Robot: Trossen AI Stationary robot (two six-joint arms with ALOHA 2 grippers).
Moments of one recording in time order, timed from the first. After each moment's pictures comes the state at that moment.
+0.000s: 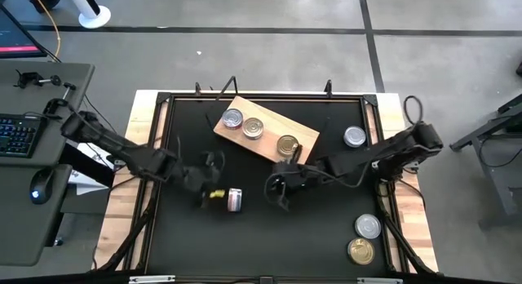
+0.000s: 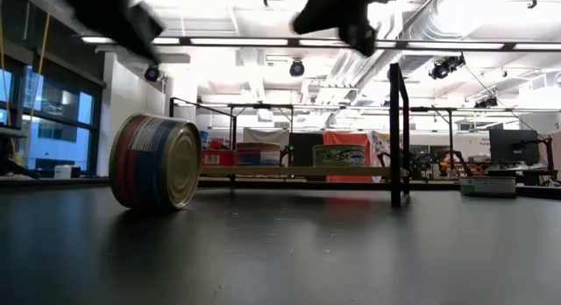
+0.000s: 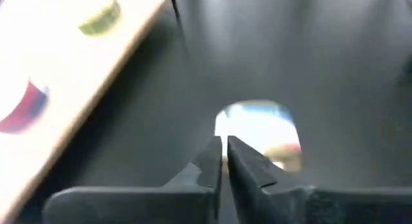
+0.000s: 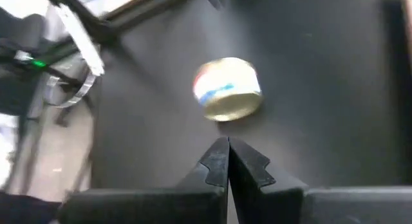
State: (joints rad) left arm -0.38 1.15 0.82 -0.49 -0.32 -0.19; right arm 0.28 1.60 1.20 -0.30 0.13 0.58
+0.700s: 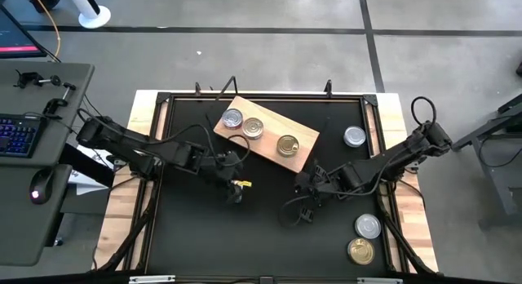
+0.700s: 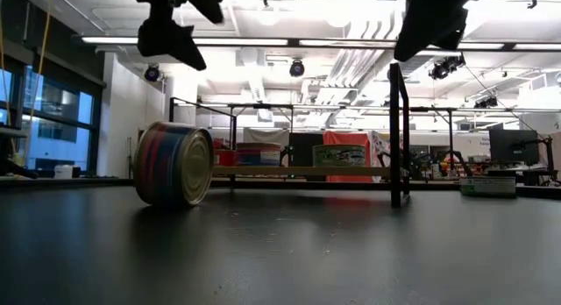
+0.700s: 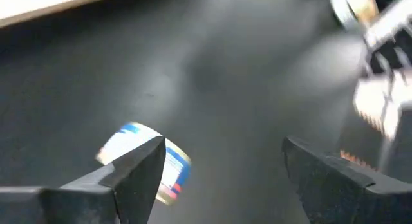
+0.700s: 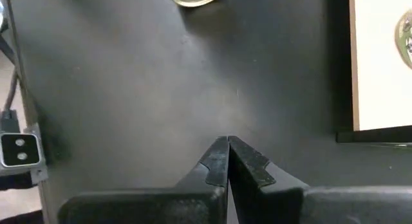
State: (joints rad) left arm -0.23 1.43 1.14 -0.63 -0.09 -0.83; right arm 0.43 1.52 1.19 -0.72 0.25 0.78
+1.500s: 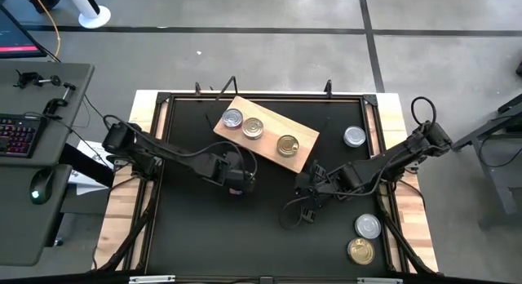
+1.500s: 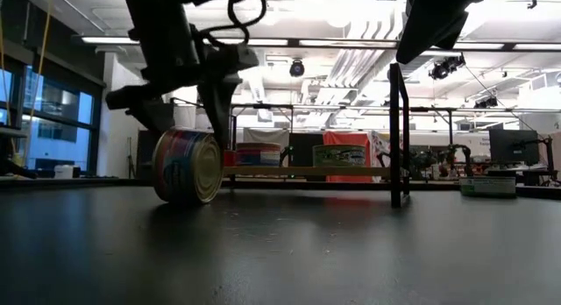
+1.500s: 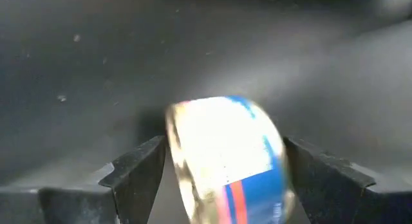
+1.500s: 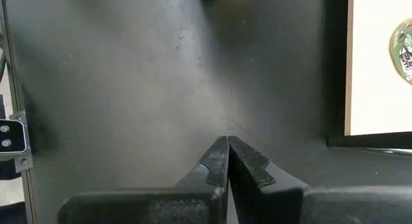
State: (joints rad) left arm -0.22 1.71 1.14 -0.73 -0.31 -1.39; right arm 0.43 1.52 1.20 -0.74 0.26 0.72
